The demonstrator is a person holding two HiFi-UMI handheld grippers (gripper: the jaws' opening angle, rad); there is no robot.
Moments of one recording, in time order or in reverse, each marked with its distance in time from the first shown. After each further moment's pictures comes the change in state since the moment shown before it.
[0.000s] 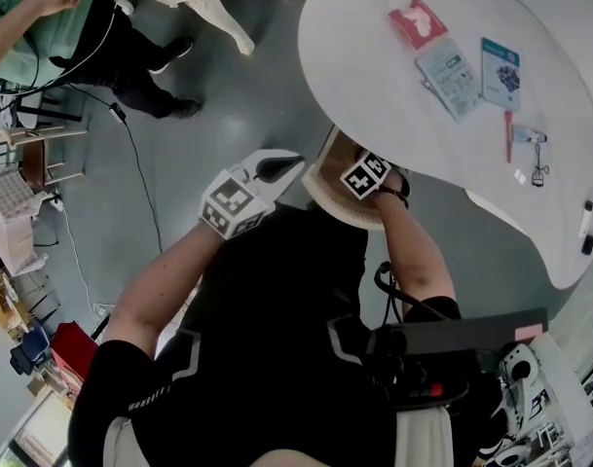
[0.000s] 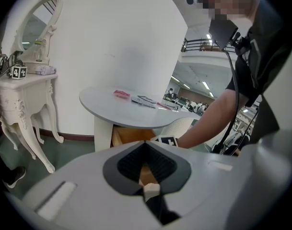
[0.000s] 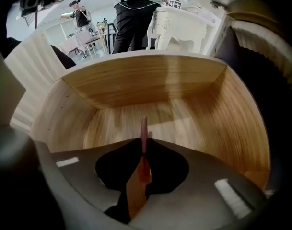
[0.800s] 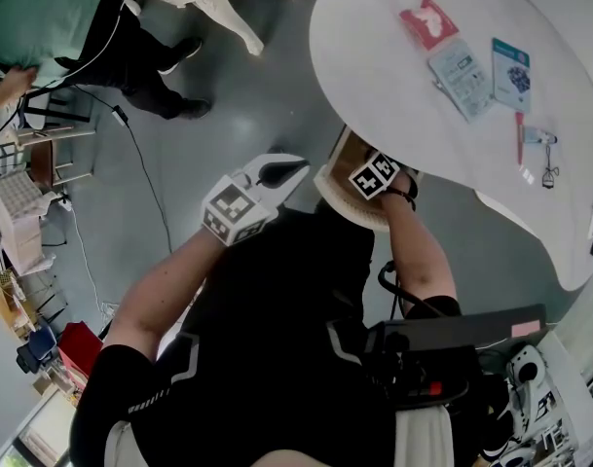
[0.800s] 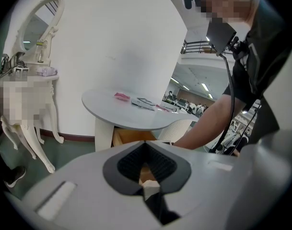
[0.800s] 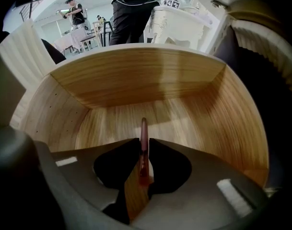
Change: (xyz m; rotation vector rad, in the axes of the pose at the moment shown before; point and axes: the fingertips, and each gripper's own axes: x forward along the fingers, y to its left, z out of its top) left arm -0.020 -0.002 0.005 -0.005 -0.018 -0.011; right arm 0.009 -0.005 0.001 0.016 0.004 -0.066
